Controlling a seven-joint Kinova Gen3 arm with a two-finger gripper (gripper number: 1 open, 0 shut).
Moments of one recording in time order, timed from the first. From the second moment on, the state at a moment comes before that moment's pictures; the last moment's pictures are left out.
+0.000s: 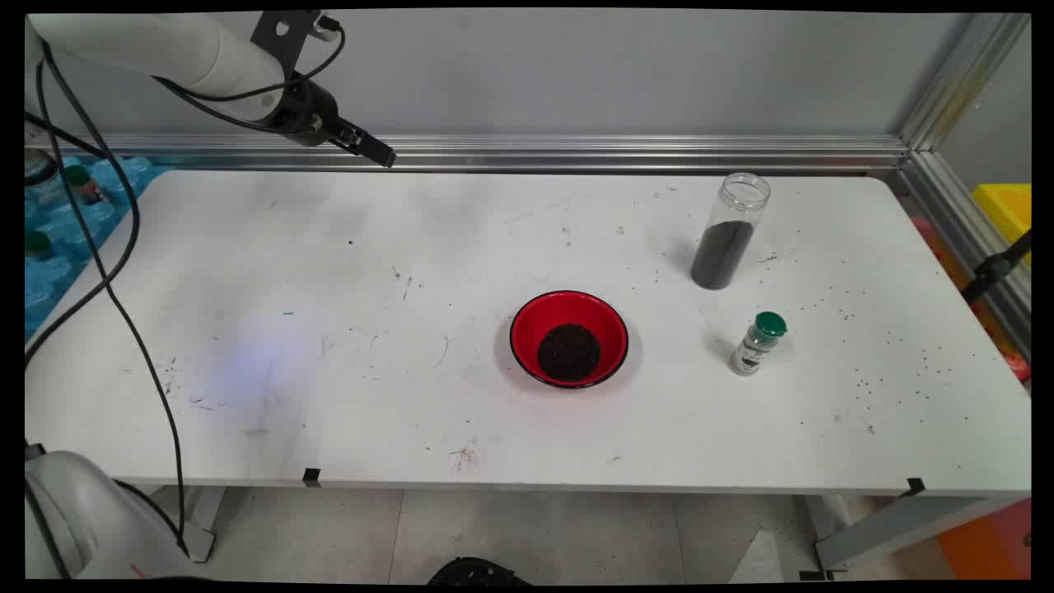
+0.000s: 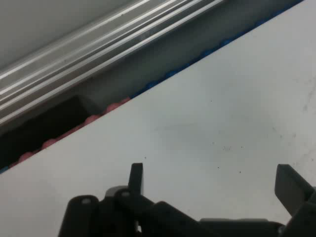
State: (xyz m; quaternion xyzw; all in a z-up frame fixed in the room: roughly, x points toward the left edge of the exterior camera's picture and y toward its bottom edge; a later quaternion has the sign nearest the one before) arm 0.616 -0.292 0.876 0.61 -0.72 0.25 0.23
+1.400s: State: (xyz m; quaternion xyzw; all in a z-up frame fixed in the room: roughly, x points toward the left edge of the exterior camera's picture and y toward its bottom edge) arm 0.590 -0.304 0.876 0.55 -0.76 0.23 0.26
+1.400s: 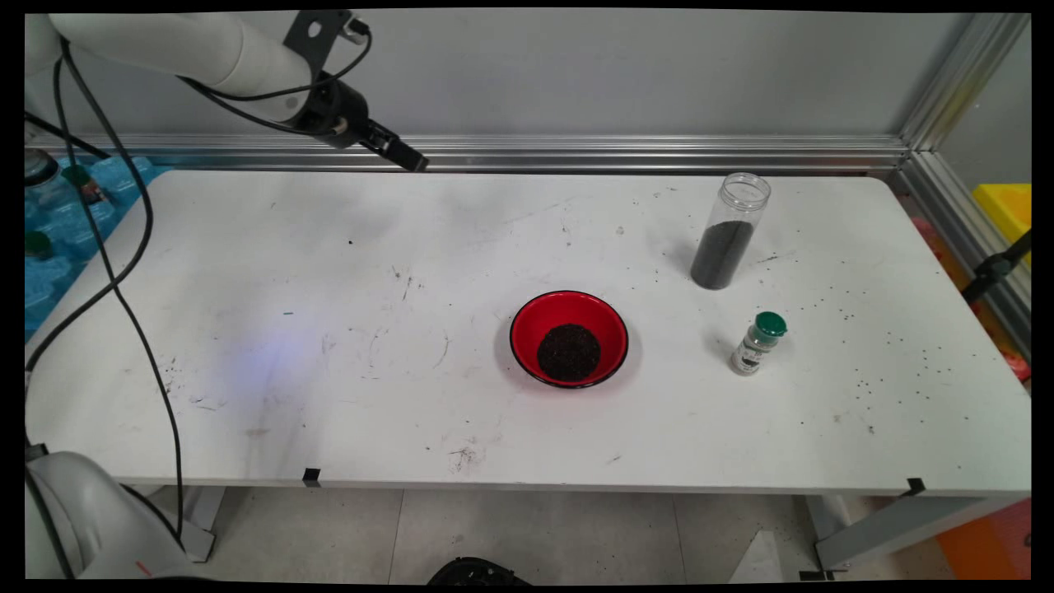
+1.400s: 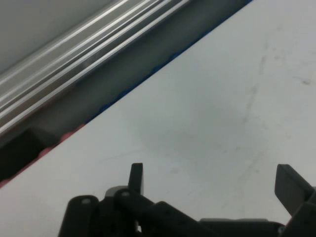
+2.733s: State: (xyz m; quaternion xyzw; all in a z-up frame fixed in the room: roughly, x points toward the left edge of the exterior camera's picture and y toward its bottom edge) arm 0.506 -0.364 0.844 0.32 -0.87 0.18 0.33
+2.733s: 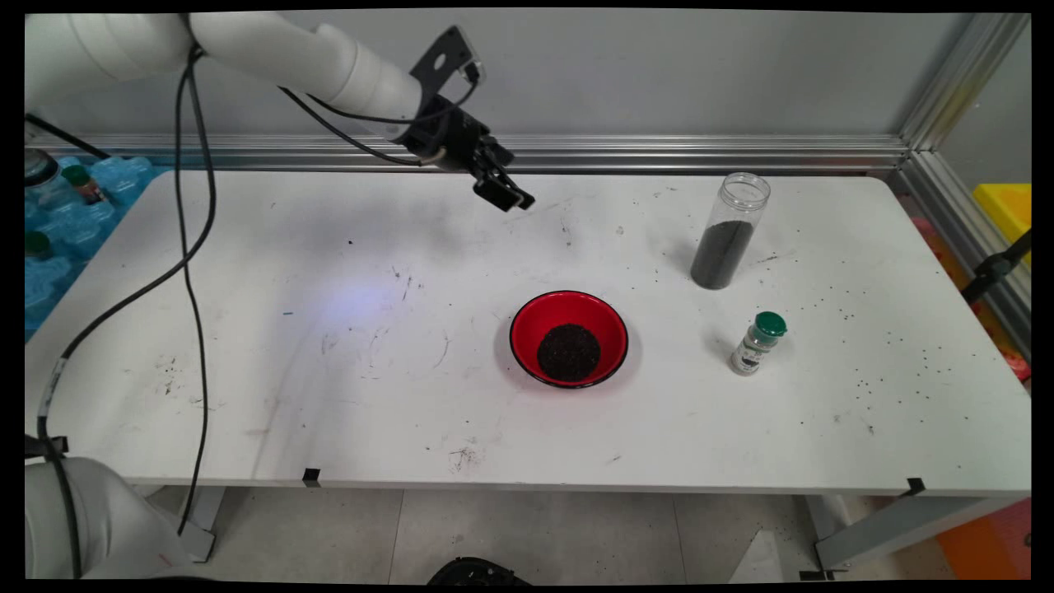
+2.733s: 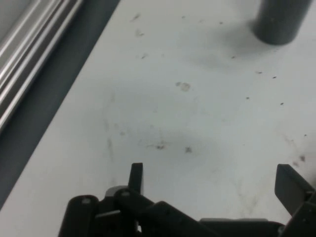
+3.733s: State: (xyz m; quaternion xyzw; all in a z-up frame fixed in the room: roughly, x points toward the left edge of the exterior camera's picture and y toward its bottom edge) arm 0.432 -0.417 0.798 0.22 -0.89 0.14 0.38
